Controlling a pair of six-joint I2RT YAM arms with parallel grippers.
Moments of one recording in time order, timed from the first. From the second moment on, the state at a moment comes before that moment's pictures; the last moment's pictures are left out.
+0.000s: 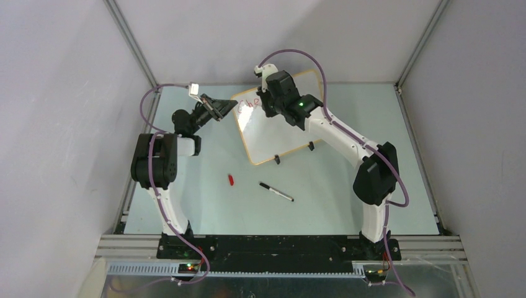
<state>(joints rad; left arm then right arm) -0.03 1.95 0.93 1.37 0.81 -0.92 0.71 1.92 1.86 -0.46 0.15 0.07</state>
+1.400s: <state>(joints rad) -0.04 1.92 0.91 1.33 0.79 -0.88 0.67 1.68 1.62 -0.35 0.07 0.13</state>
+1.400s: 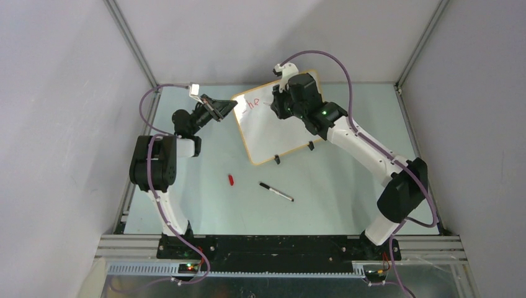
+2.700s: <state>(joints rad) -0.04 1.90 0.91 1.29 0.78 -0.85 0.69 1.74 1.67 -0.32 0.05 0.10</state>
